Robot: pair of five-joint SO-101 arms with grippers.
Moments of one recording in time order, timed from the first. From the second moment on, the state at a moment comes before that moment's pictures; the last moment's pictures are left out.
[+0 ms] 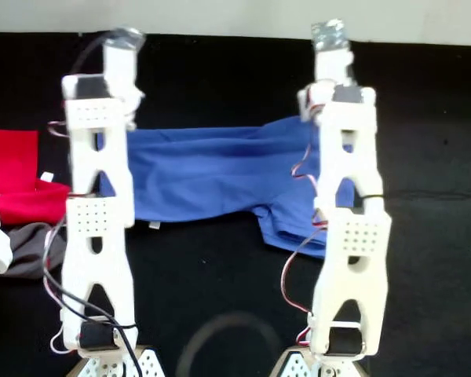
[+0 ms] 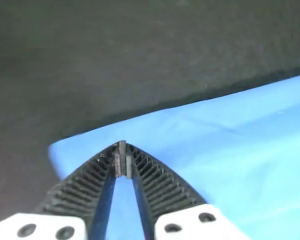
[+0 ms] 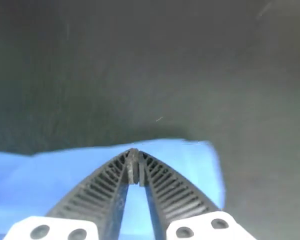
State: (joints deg) left arm -10.7 71.6 -85.2 87.1 -16.5; right arm -3.3 53.5 -49.0 58.2 13.3
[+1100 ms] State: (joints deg) left arm -18.2 66.3 -92.8 99.6 -21.3; right arm 6.0 35.6 -49.9 78.3 13.3
